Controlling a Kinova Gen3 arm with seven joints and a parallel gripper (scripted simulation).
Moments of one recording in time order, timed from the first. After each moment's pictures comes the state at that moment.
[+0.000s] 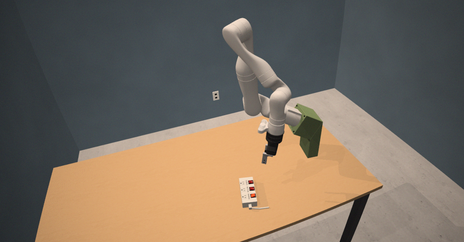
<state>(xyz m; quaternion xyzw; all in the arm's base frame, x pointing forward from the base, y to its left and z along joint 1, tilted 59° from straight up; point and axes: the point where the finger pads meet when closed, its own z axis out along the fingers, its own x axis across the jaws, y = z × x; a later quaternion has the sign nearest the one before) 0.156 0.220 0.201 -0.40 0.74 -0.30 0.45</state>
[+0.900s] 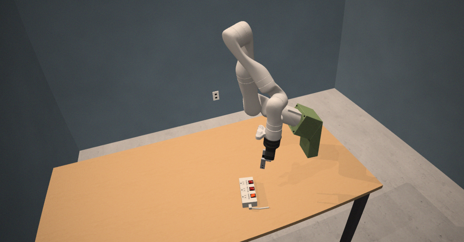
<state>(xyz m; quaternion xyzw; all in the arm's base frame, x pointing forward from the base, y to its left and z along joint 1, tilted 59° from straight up) 0.183 0.224 0.199 -0.43 0.73 -0.32 0.44</state>
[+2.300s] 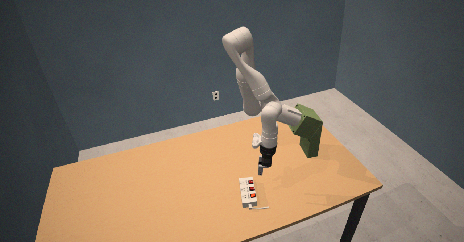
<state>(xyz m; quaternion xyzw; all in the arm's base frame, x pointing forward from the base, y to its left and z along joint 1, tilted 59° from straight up) 0.221 0.227 0.196 -0.47 0.71 -0.33 0.41</state>
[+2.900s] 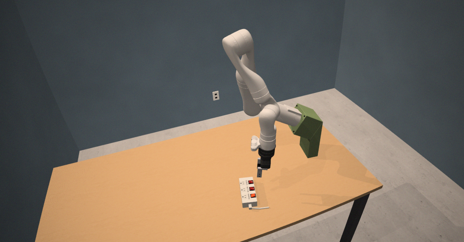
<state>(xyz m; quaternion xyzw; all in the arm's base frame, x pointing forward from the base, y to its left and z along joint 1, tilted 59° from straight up) 0.234 0.226 0.194 -0.49 0.70 -0.34 0.40</state>
